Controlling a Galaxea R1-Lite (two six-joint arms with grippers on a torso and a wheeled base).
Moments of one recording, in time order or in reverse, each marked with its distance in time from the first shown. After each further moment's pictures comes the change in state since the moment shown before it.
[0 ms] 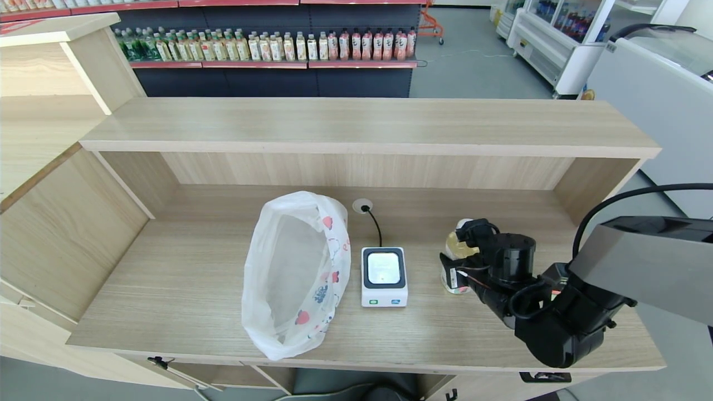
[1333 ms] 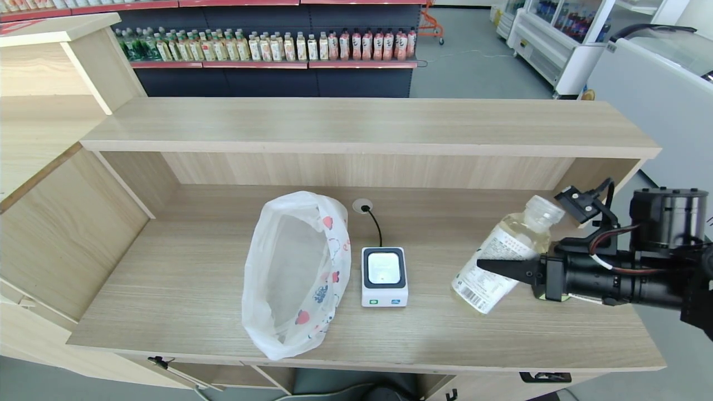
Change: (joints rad) left arm 0.000 0.000 0.000 0.000 0.000 0.000; right arm -0.243 -0.621 0.135 0.596 1.074 0.149
